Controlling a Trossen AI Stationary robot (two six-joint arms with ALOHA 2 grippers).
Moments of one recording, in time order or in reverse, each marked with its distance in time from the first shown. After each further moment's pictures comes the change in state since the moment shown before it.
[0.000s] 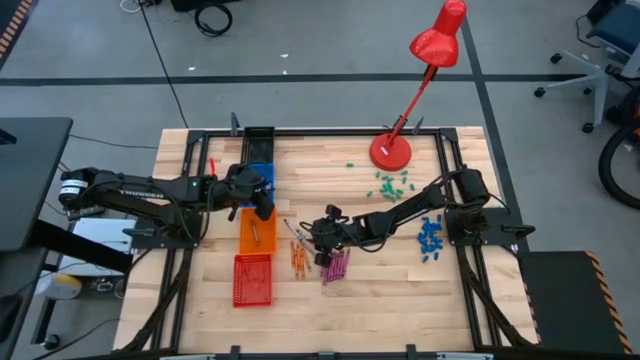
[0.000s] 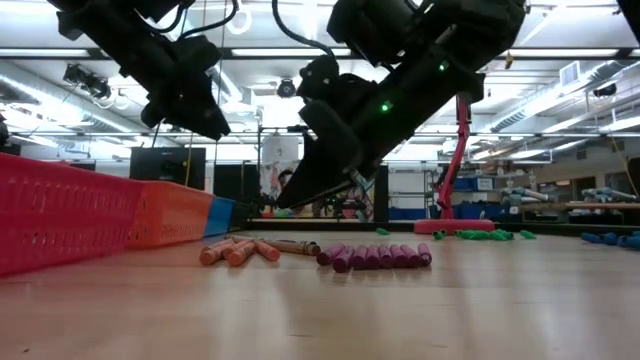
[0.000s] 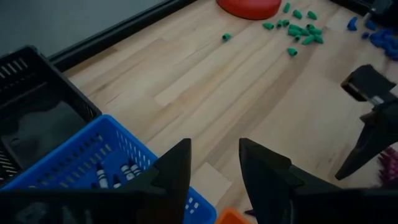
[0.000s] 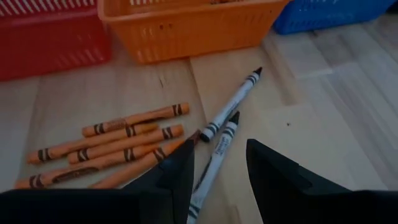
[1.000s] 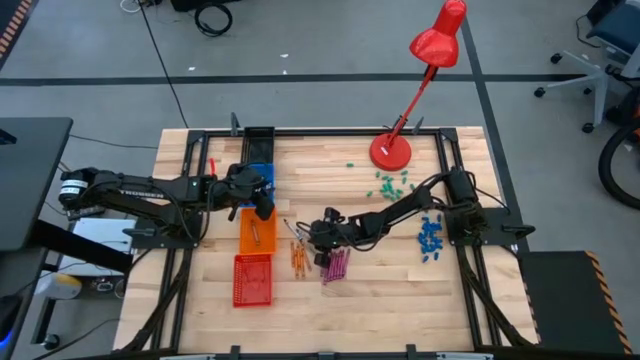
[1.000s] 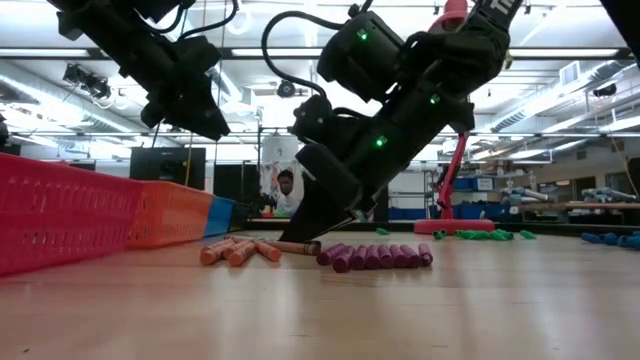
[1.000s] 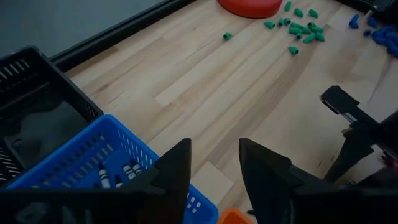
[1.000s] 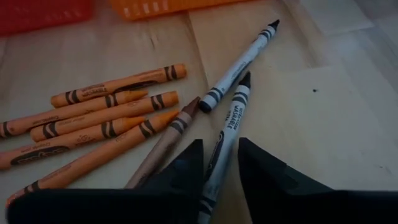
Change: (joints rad) left arm 0.000 0.000 0.000 -0.003 0.000 0.008; right arm -0.045 0.084 0.011 -0.019 -0.081 0.031
